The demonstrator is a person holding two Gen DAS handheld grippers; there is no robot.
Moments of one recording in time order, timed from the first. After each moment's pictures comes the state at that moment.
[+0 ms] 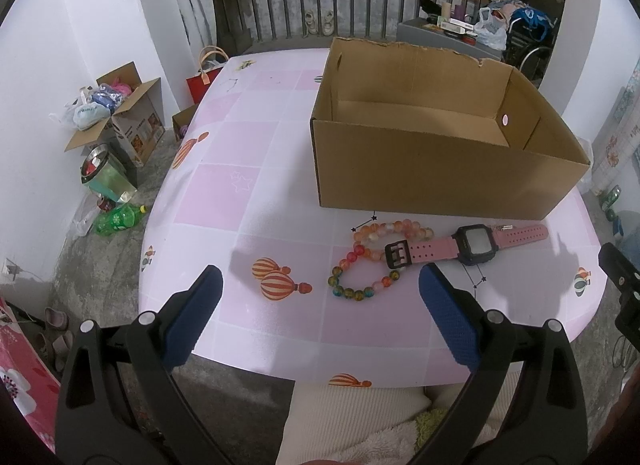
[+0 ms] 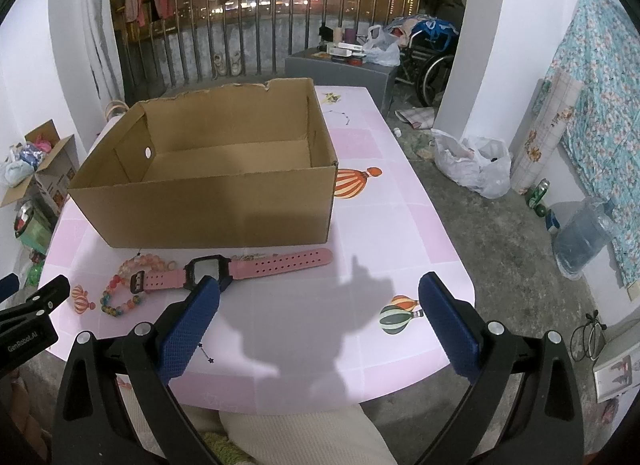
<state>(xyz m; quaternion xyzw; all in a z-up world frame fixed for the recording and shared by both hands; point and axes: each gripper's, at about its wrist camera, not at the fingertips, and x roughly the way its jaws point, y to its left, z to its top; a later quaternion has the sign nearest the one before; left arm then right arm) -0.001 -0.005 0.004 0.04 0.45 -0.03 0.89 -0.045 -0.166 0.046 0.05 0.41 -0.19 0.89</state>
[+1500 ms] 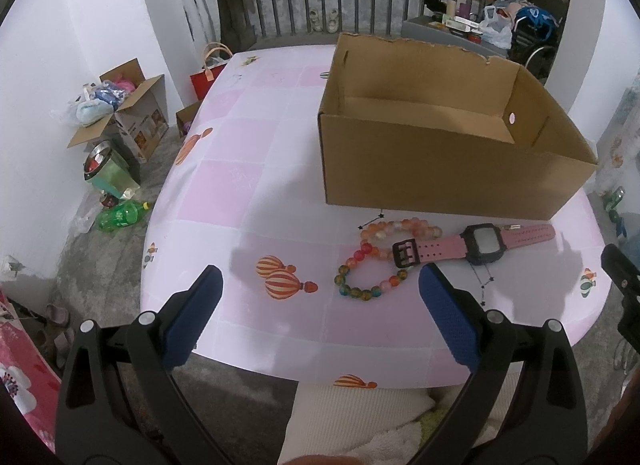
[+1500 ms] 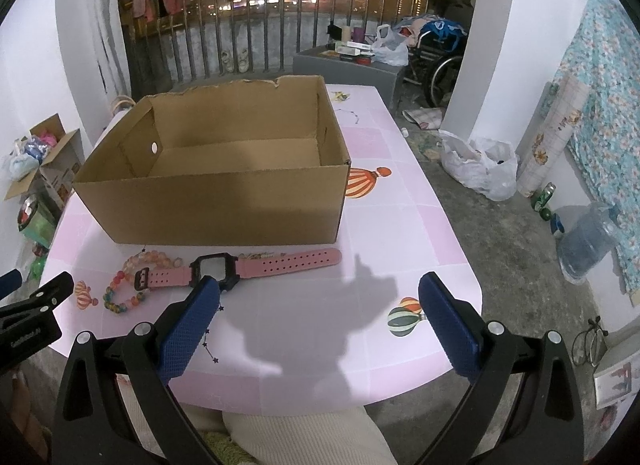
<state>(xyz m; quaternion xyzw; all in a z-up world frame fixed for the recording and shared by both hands) 0.000 -0.001 -0.005 0.04 0.46 -0.02 0.89 -0.040 -0.167 0.039 0.05 0.41 -0.18 0.89</state>
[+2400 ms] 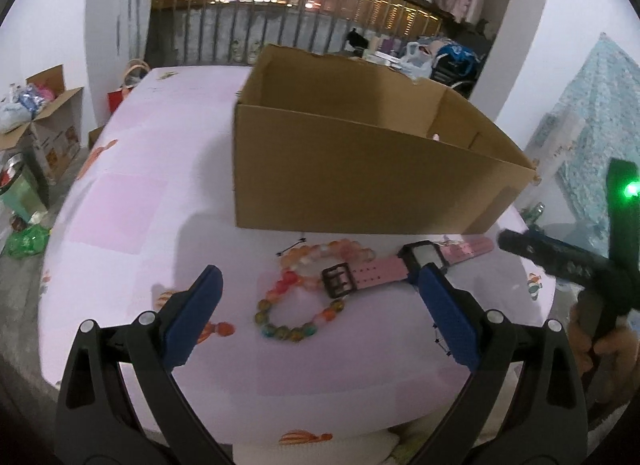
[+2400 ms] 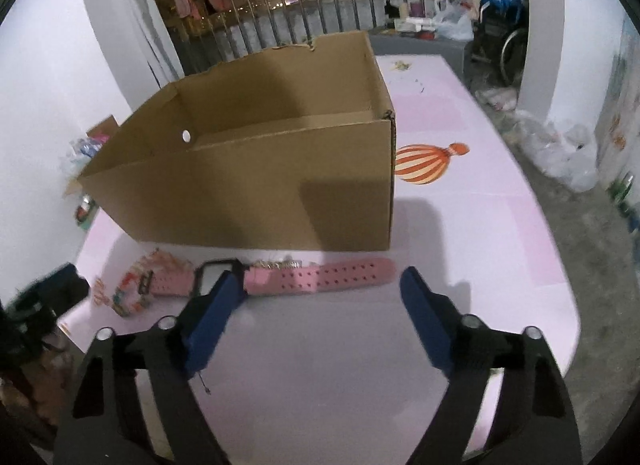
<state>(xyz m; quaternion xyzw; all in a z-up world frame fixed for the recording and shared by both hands) 0.014 0.002 -0.050 -0.04 0.39 -0.21 0.90 0.016 -0.225 -0.029 0.14 0.43 -0.04 0.89</state>
